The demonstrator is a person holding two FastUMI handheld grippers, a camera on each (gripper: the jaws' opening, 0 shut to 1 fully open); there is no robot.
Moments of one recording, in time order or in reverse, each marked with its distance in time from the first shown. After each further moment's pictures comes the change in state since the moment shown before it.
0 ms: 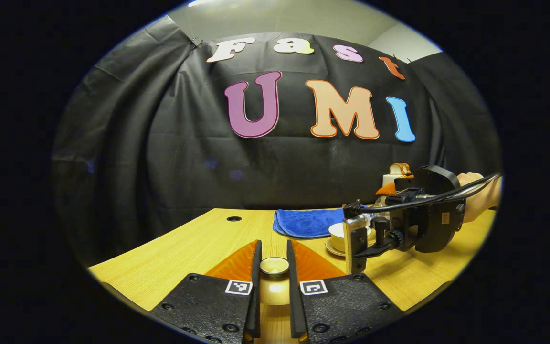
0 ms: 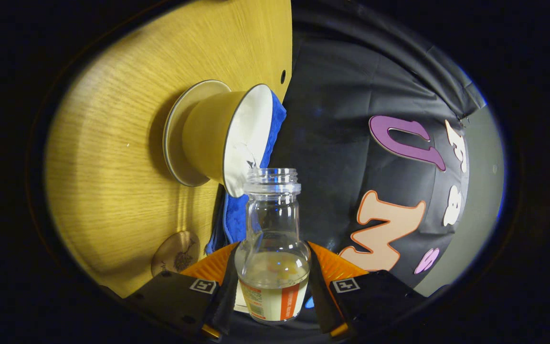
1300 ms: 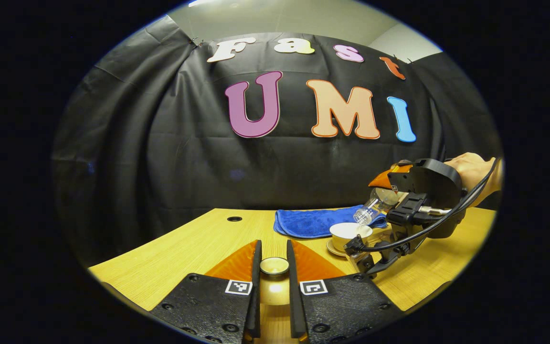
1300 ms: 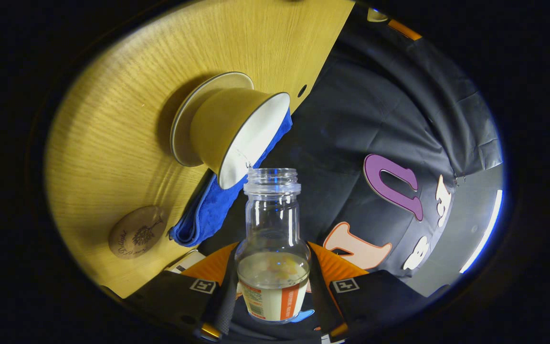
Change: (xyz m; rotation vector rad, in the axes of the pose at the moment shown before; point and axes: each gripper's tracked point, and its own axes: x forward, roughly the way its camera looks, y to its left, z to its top) left arm 0.002 0.002 -0.001 0.000 0.001 0.004; right arm -0.001 -0.034 0.013 -0.300 -0.083 -0.086
